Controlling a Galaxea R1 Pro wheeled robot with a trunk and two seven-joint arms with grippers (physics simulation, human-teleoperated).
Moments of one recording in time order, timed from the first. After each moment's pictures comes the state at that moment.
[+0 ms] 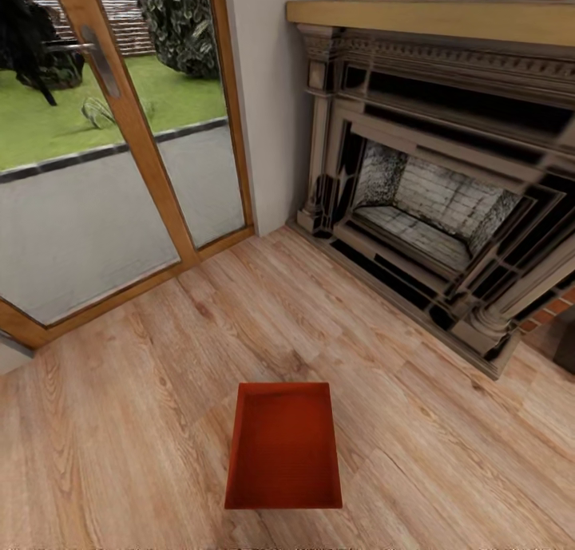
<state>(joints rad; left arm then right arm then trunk) -0.23 0.02 -0.04 -0.01 0.38 -0.07 0.04 -0.11 -0.05 0.63 0.03 -0.52 -0.21 -0.02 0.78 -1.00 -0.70</state>
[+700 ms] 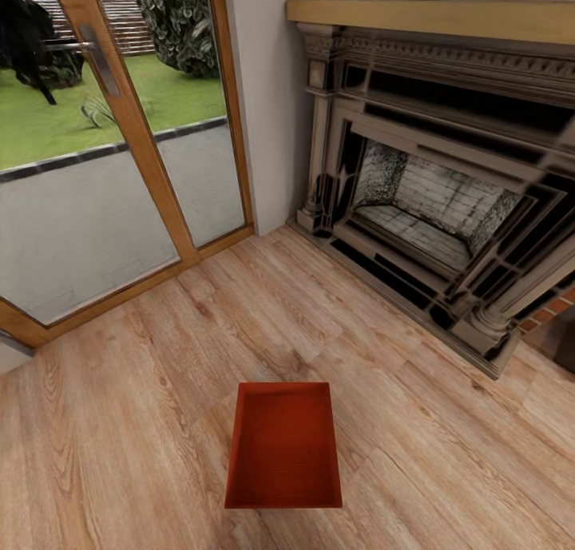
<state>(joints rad) -0.23 0.02 -0.04 -0.01 0.38 -0.07 0.04 -0.11 -0.04 0.63 0.03 -0.52 -0.20 -0.03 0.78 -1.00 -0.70</state>
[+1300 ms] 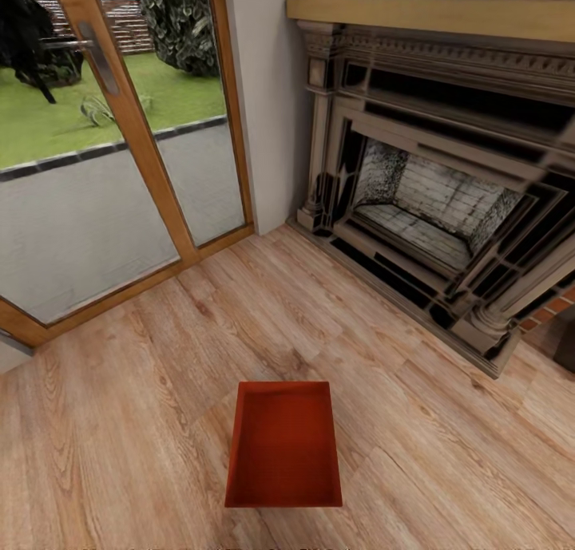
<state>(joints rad) -0.23 0.02 -0.04 -0.01 0.37 -0.07 0.04 -0.11 -0.04 0.63 0.03 -0.52 -0.20 -0.05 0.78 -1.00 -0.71</state>
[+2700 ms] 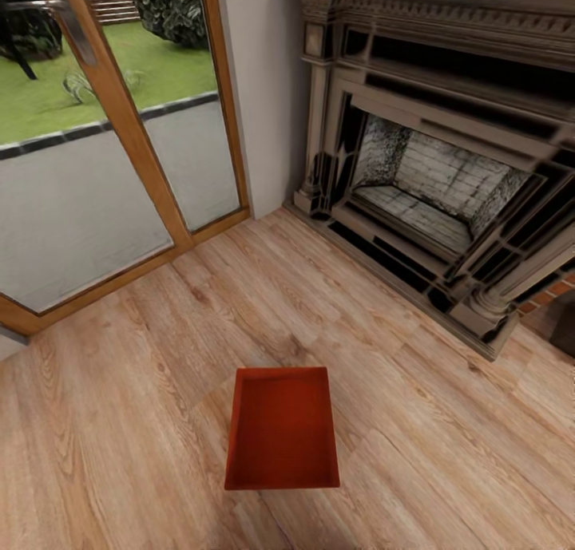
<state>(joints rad) -0.23 0.02 -0.04 -0.01 0.38 -0.07 0.04 -0.11 -0.04 0.63 0.03 -0.52 -0.20 -0.02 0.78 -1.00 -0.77</state>
